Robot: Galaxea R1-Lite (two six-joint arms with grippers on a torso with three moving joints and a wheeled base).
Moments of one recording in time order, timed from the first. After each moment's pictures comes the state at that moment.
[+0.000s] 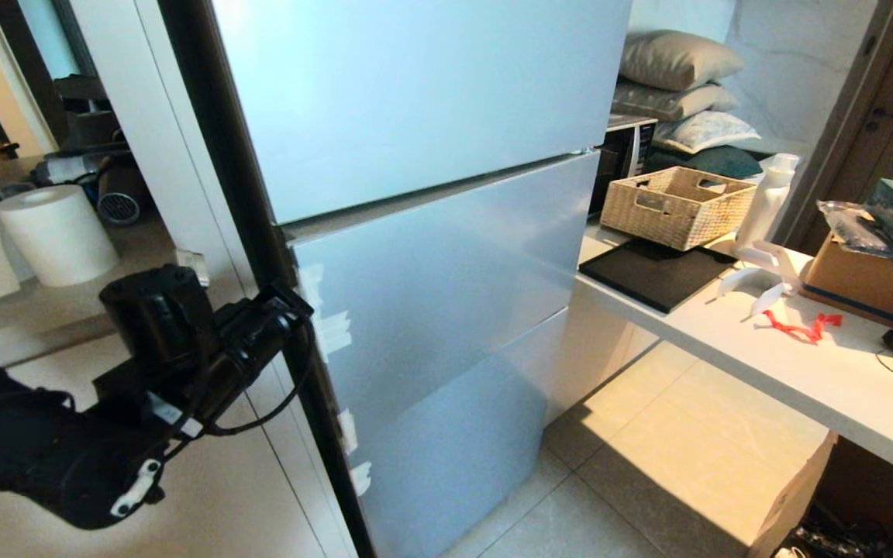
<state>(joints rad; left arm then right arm) -0.36 1.80 -0.62 -1.18 0.21 -0.68 -0.01 0.00 0.00 0.00 -0.03 0.04</state>
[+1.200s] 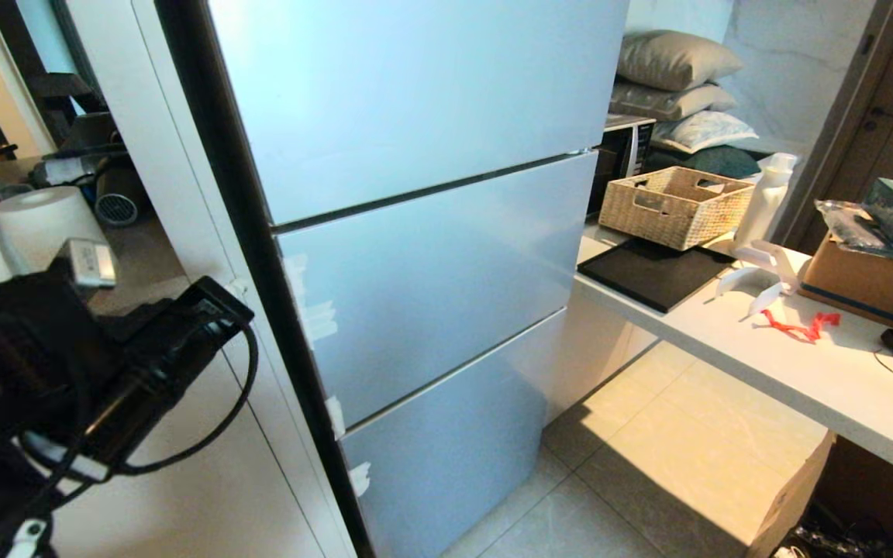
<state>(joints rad) -0.29 1.60 -0.49 -1.19 0.28 -0.56 -0.01 0.00 0.00 0.00 -0.03 0.04</state>
